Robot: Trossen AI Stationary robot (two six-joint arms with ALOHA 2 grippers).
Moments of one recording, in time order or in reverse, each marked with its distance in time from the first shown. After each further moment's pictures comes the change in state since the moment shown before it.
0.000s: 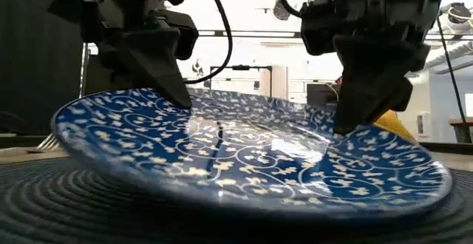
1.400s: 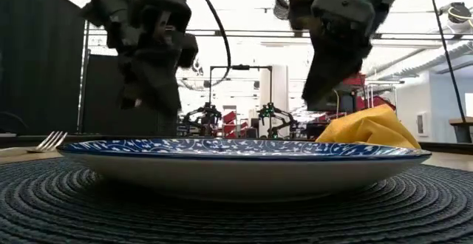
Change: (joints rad) left arm 0.254 -0.185 0.000 -0.299 0.194 0.216; right arm -0.165 -0.207 0.003 -0.199 0.205 -0.429
